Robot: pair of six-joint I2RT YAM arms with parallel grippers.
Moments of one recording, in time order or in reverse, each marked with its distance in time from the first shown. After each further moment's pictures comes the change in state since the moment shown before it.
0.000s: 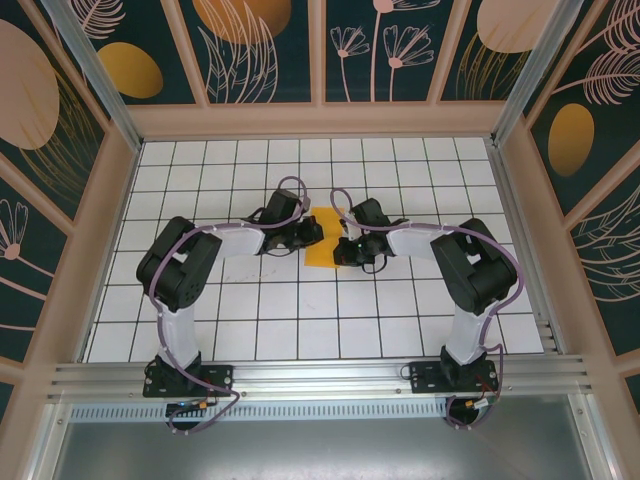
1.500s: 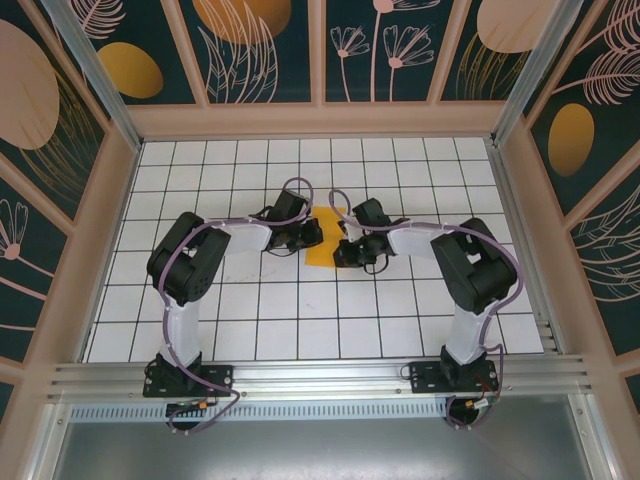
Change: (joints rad) left arm -0.013 0.068 0.077 -0.105 -0.095 0.057; right arm -0.007 -0.009 -0.014 -0.026 -0.051 -0.089
